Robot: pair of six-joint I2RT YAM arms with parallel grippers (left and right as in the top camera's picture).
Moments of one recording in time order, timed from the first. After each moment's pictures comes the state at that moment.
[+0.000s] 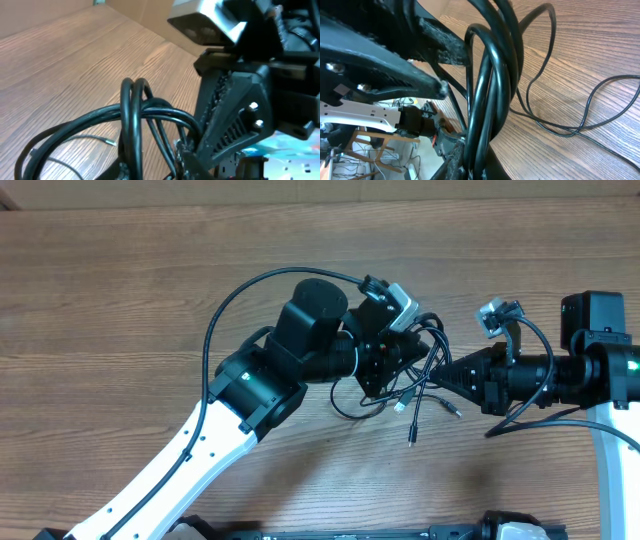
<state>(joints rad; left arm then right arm) -0.72 1.38 1.32 -0.37 0.55 -0.15 -0.10 1.23 1.34 -1.44 -1.03 -0.51</state>
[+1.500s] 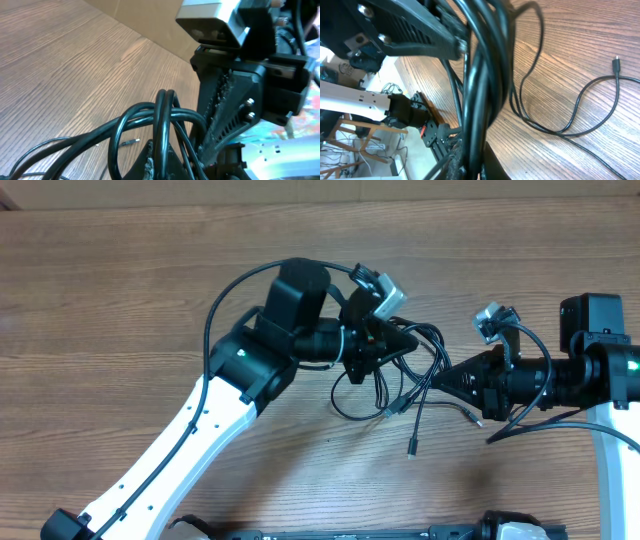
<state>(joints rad) -0.59 1.44 1.32 -0.34 0.83 -0.13 -0.10 1.23 1.34 -1.47 -0.98 -0.61</state>
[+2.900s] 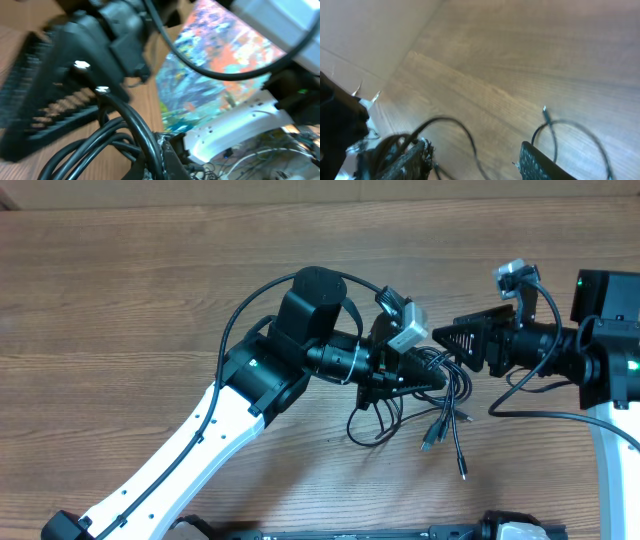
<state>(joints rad) -0.67 1.43 1.31 -0.26 1.07 -0.10 -0.10 1.23 1.34 -1.08 -0.91 -0.22</state>
